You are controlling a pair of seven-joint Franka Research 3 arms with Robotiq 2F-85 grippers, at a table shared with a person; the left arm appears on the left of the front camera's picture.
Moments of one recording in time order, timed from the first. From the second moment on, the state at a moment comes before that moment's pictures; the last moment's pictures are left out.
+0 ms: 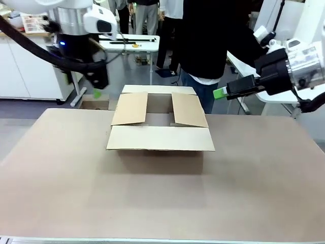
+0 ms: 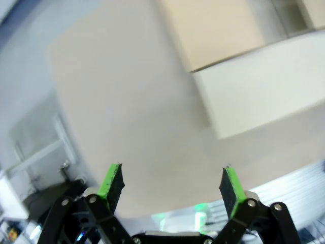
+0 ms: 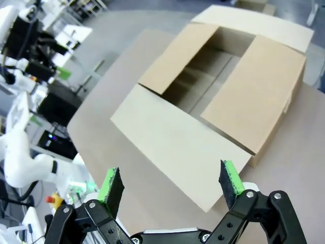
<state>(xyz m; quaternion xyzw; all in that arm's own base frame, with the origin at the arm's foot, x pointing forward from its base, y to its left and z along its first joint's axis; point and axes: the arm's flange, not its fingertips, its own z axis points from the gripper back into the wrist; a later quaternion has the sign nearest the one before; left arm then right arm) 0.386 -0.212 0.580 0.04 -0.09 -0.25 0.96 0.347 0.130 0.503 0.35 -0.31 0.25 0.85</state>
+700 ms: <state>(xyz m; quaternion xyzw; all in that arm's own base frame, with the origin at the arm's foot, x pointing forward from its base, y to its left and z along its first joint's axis) 0.341 -0.023 0.551 -0.49 -0.21 -0.32 0.78 0.337 0.122 0.516 0.45 -0.30 0.22 0.81</state>
